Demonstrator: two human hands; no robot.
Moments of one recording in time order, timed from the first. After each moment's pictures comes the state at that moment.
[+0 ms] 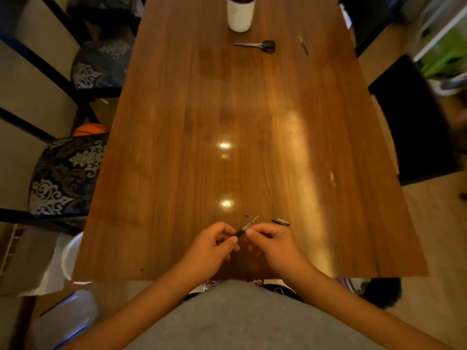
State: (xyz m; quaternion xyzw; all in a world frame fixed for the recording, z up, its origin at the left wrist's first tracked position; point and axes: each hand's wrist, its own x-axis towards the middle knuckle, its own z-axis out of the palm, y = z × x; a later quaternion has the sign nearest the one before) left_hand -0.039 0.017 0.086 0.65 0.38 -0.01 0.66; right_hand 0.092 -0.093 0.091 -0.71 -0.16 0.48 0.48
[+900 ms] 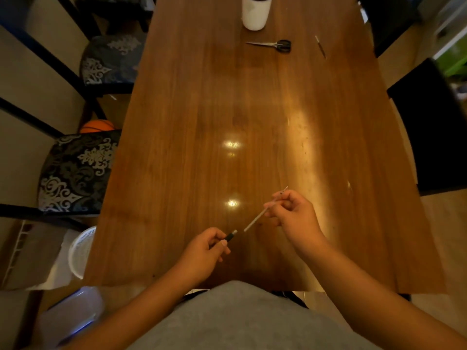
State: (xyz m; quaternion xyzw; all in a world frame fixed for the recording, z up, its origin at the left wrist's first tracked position) left_hand -0.063 0.056 0.056 0.64 0.44 -0.04 0.63; right_hand 0.133 -0.036 0.099 -0.72 -0.11 0.41 0.55
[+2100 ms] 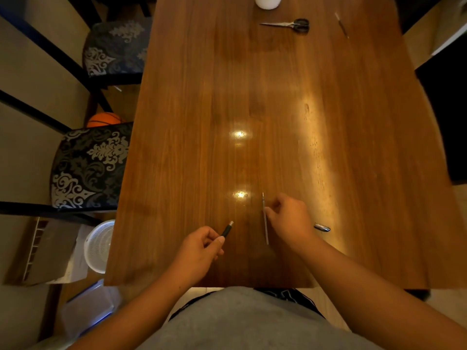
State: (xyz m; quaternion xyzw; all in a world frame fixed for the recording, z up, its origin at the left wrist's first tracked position) left_hand -0.113 0.093 0.029 0.66 0.47 -0.04 0.59; right_hand 0.110 -0.002 0.020 -0.90 -0.30 0.27 0.17
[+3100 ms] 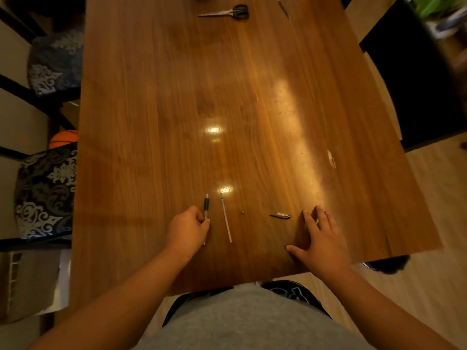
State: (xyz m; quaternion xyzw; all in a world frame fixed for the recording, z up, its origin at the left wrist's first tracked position) left_hand -0.024 0.093 -0.016 0.80 0.48 -0.09 0.35; right_hand 0.155 -0.176 0.002 -0.93 -0.27 0.25 0.00
